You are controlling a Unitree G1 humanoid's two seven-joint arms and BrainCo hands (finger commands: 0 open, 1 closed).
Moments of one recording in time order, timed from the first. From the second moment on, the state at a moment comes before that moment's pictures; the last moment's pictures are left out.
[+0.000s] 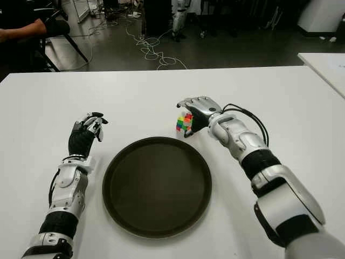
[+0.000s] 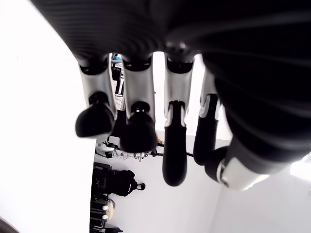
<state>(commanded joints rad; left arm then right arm) -0.33 -0.03 0.18 0.61 -0.20 -0.39 -0.15 -0.83 -0.36 0.55 0.90 -0.79 -0.28 -0.05</state>
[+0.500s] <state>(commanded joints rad) -0.33 -0.03 0.18 0.63 -0.20 -0.42 -0.15 -0.86 -0.34 0.55 0.96 -0.78 -0.27 -0.07</state>
